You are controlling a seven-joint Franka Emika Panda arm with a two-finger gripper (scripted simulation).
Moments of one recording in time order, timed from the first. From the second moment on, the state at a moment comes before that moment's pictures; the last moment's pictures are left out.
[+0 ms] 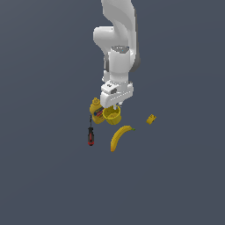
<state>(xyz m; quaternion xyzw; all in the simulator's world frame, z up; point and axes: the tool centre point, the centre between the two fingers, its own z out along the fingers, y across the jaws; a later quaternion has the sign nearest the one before) -0.116 0.028 0.132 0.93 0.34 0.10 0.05</state>
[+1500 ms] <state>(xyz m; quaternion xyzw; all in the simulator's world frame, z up) -0.047 -0.061 0.325 0.93 0.34 0.10 0.04</state>
